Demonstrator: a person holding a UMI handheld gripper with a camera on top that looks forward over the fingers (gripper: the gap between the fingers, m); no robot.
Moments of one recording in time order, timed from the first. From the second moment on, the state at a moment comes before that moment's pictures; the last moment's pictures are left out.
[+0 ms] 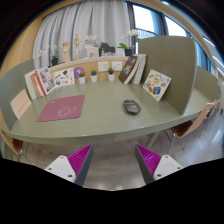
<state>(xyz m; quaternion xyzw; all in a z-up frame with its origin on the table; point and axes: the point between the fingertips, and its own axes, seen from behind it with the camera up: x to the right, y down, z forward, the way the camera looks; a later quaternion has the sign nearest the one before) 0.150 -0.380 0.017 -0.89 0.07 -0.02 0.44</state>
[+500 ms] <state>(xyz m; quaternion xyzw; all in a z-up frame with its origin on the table) 0.254 -0.195 -0.005 -0.90 0.05 -0.02 0.44</state>
